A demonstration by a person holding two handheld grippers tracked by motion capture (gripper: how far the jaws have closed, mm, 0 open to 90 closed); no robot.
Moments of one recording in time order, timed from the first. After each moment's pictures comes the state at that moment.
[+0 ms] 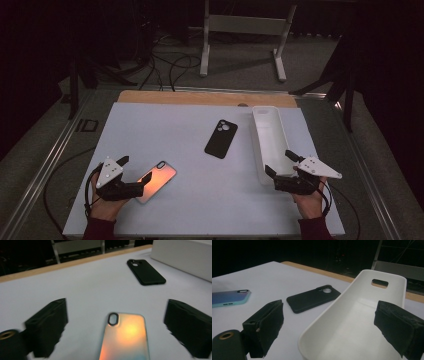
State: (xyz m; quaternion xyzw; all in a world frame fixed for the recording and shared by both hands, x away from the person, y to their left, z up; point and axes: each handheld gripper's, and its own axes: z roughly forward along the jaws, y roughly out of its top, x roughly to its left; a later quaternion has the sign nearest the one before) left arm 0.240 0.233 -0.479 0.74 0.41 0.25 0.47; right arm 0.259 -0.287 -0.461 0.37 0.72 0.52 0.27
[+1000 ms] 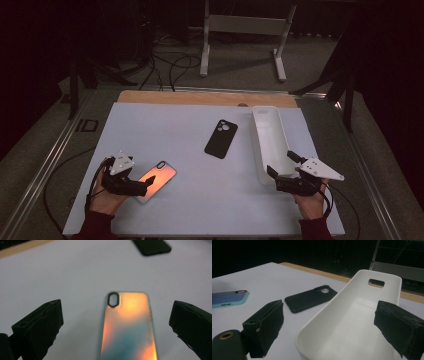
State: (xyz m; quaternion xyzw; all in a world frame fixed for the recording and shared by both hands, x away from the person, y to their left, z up) left arm 0.268 0.222 -0.480 0.82 0.40 0.20 0.36; right arm 0.256 -0.292 -0.462 0.37 0.72 0.52 0.28
